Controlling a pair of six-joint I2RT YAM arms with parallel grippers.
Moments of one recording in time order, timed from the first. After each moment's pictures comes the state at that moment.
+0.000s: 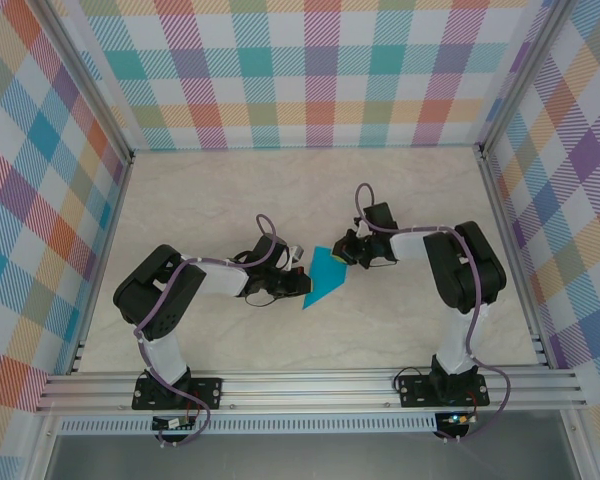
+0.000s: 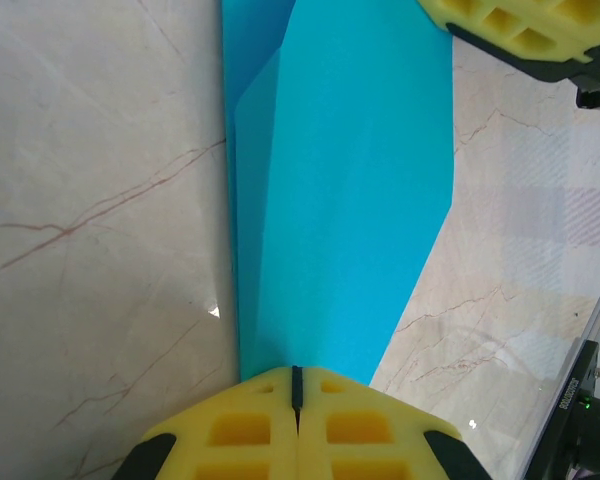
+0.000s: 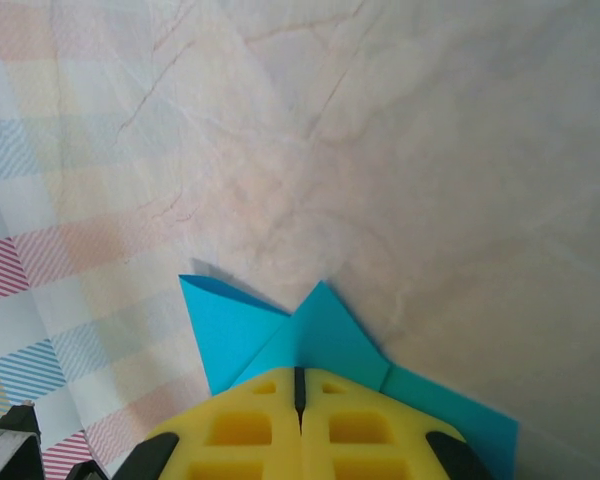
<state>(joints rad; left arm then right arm) -0.65 1.80 0.77 0.13 0.52 -0.71 0.36 1.92 0.96 0.00 -0.60 0.84</state>
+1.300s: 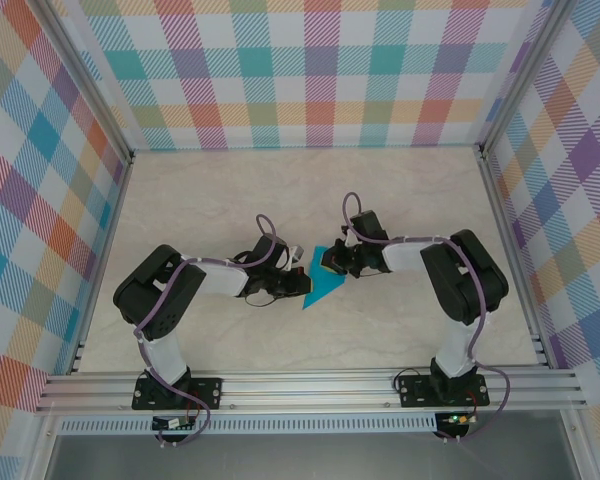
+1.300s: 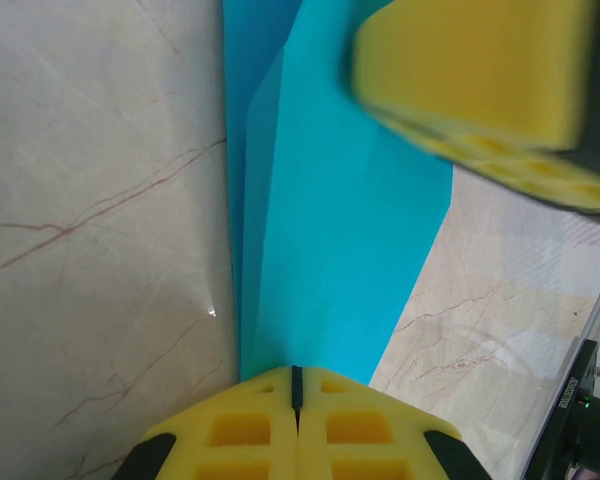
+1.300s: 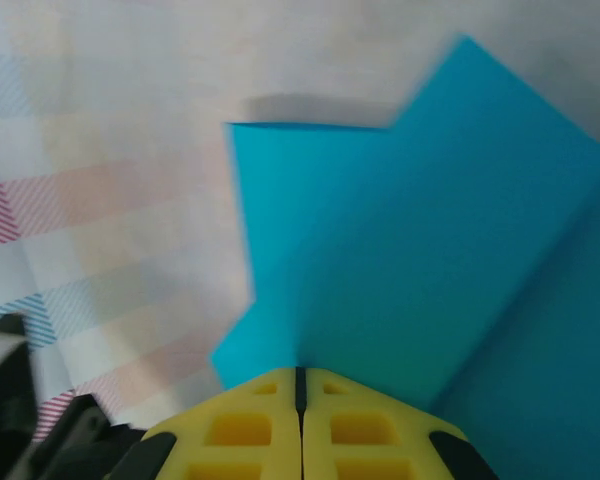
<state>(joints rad) -0.65 1.80 0.77 0.13 0.52 -0.71 0.48 1.86 0.88 0.05 -0.58 0.90</state>
